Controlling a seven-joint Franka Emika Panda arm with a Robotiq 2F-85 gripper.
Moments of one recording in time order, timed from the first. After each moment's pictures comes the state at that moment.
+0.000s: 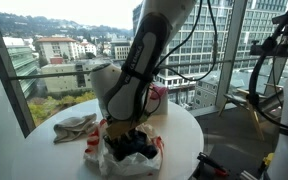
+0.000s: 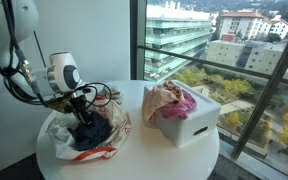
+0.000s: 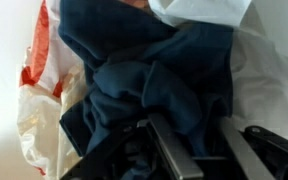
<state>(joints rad) 0.24 0.30 0.01 -2.36 -0.38 2.60 0.81</state>
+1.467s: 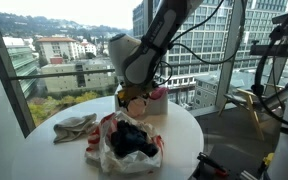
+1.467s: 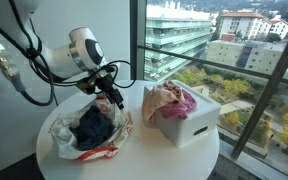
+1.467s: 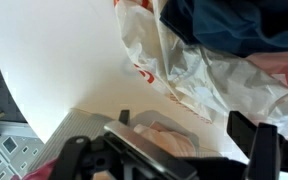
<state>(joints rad) 0.11 0.15 -0.09 -2.29 -0.59 2.49 1.03</state>
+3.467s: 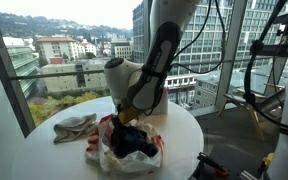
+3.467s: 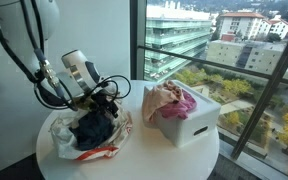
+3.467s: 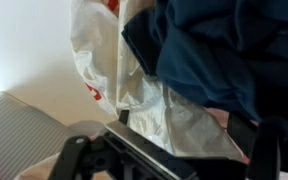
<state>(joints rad) 0.19 0.32 -0.13 -2.31 -0.78 2.72 0.99</state>
